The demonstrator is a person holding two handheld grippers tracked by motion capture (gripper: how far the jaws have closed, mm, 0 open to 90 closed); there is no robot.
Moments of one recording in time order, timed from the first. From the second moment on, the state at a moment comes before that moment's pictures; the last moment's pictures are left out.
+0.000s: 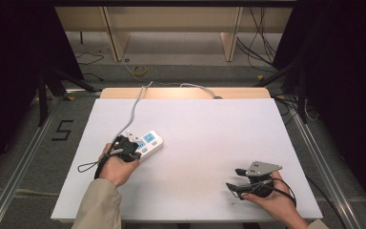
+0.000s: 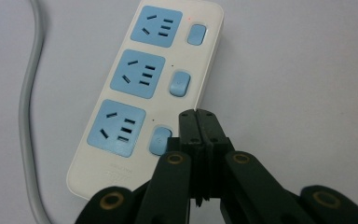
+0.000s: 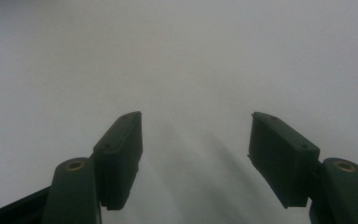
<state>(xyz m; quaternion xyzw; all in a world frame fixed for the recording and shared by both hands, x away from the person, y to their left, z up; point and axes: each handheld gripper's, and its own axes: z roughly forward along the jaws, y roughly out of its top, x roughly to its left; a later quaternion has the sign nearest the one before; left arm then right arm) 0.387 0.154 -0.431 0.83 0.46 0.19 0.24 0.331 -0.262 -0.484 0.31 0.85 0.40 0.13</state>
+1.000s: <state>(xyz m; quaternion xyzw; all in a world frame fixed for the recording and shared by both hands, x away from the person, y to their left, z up) 0.404 0.144 -0.428 0.84 0.46 0.18 0.23 0.332 -0.262 -0.484 0.31 0.85 0.40 0.13</state>
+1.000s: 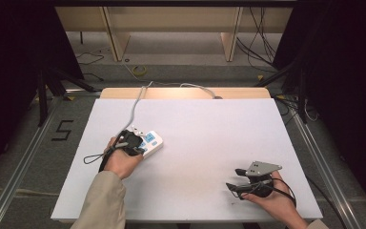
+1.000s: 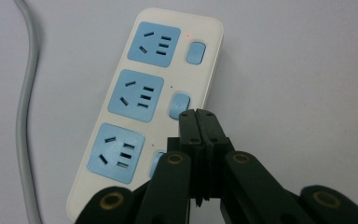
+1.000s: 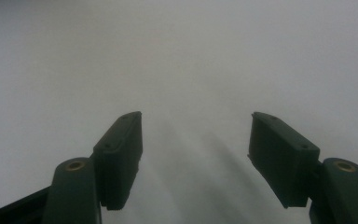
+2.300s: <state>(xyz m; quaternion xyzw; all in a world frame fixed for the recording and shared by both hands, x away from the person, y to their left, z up) 0.427 0.136 -0.426 0.85 0.45 0.17 0.20 0.332 -0.262 -0.484 0.30 0.85 0.40 0.13</state>
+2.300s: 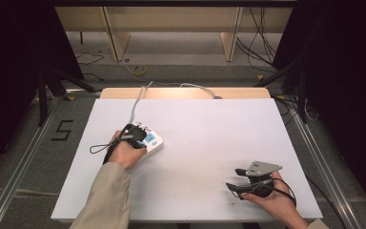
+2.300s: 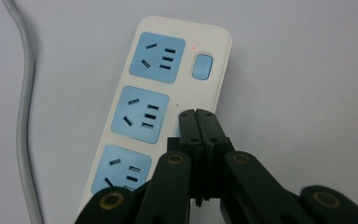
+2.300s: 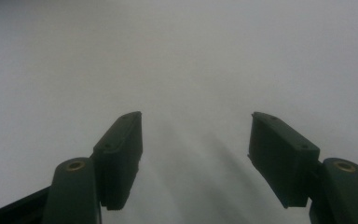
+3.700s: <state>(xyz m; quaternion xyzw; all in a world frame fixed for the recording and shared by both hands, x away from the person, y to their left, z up) 0.445 0.132 -0.422 0.86 0.45 0.16 0.18 0.332 -0.262 -0.484 0.30 0.85 0.40 0.13</state>
